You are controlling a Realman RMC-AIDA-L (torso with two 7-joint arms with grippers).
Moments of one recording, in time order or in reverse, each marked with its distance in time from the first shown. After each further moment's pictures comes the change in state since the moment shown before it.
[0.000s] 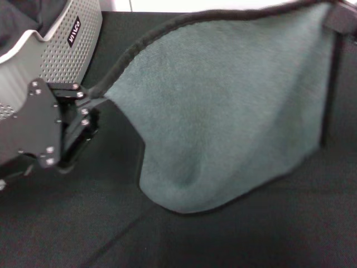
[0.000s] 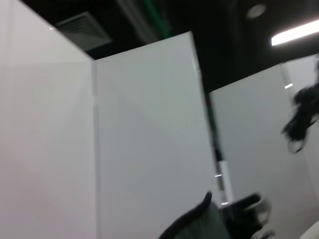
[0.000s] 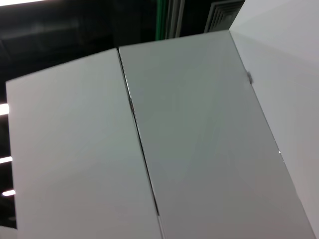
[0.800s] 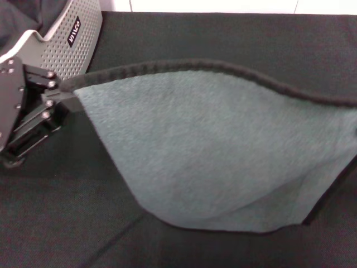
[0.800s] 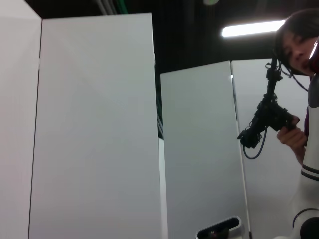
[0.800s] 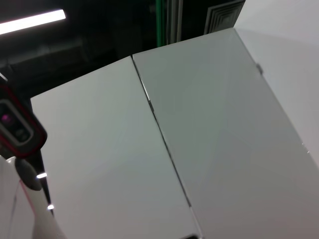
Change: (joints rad) left arm 0.015 0.103 0.003 0.307 0.014 0.030 -0.430; right arm -0.146 0.094 0.206 0.115 -0.278 -0.265 -0.015
